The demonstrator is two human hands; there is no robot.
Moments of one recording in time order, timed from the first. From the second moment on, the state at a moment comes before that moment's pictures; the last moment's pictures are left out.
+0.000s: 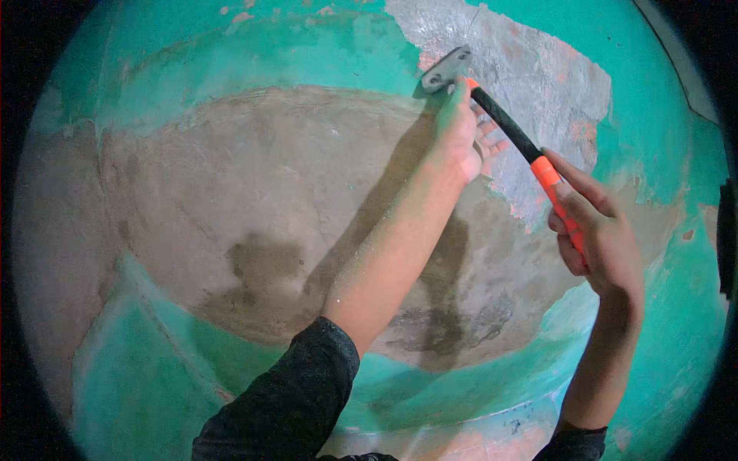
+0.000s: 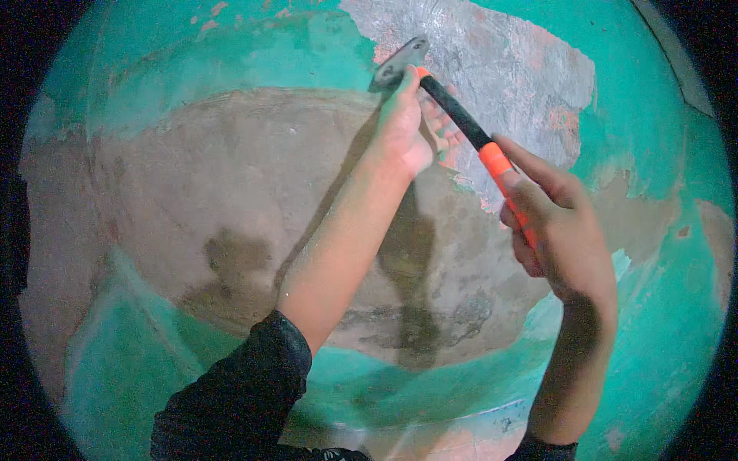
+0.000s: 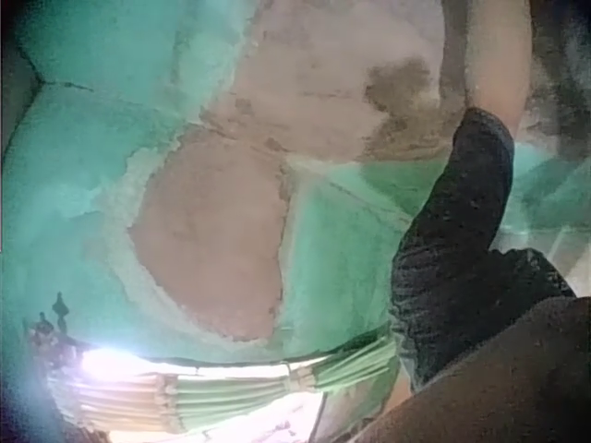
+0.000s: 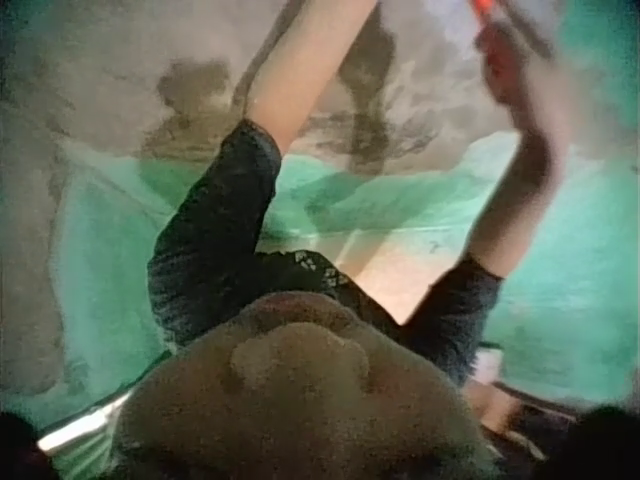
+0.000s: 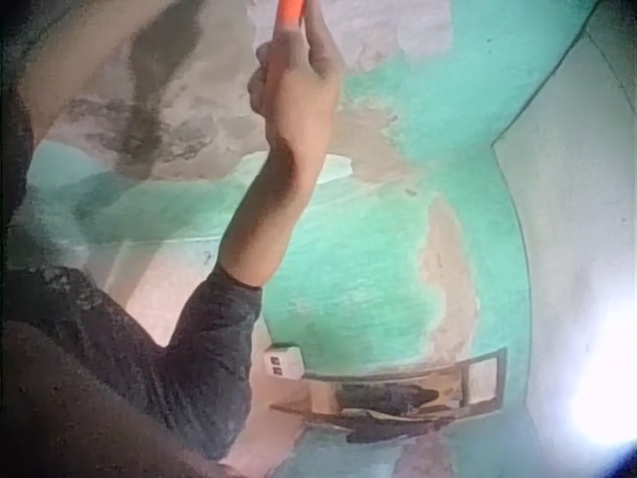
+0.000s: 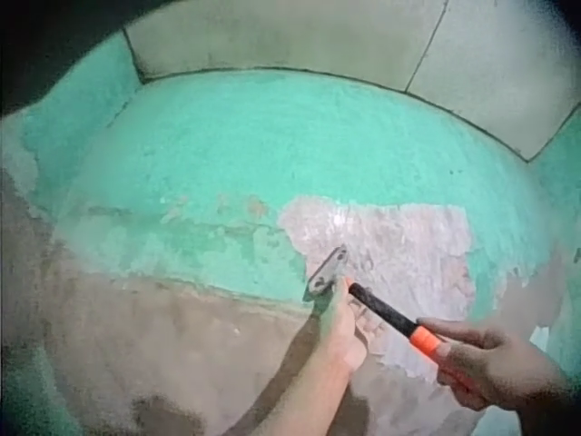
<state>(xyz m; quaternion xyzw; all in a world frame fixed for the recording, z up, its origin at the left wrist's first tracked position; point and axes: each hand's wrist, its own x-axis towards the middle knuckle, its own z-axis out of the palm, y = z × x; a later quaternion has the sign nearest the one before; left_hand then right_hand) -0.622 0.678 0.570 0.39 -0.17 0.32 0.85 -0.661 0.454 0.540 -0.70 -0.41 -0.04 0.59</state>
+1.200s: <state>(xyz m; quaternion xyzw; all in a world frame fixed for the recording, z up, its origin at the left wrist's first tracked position) -0.639 0.683 0.585 0.41 -0.17 0.32 0.84 -0.673 0.462 0.550 -0.68 -0.42 -0.03 0.59</state>
